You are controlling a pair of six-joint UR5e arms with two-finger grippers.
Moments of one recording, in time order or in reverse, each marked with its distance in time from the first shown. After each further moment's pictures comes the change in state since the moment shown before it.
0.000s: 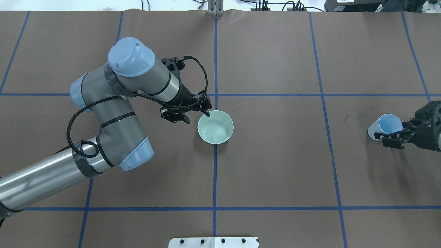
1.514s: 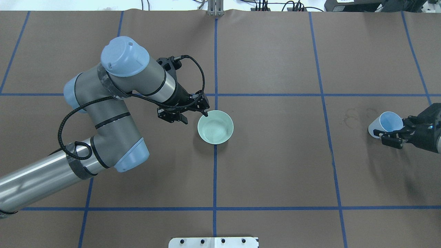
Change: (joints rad) left arm -0.005 0.021 -0.036 0.004 -0.003 0.000; right arm -0.025 0.023 -0.049 0.101 -0.085 -0.027
